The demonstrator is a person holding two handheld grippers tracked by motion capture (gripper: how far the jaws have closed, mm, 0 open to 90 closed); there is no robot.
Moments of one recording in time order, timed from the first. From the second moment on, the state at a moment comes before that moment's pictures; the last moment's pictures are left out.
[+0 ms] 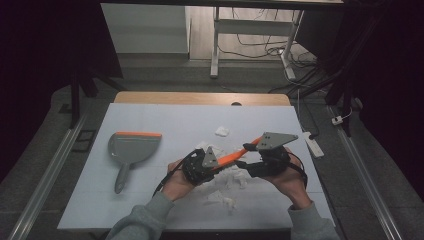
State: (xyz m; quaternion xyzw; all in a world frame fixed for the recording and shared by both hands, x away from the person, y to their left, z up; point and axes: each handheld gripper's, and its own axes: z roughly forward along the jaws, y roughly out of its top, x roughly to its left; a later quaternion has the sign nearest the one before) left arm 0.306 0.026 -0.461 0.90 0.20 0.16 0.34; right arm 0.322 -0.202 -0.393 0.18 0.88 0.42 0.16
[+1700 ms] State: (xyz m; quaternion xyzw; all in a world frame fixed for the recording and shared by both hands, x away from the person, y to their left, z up) left arm 0.298 0.043 -0.444 0.88 0.19 0.20 0.40; right arm 0.319 -0.194 -0.422 0.06 0.95 0.28 0.13
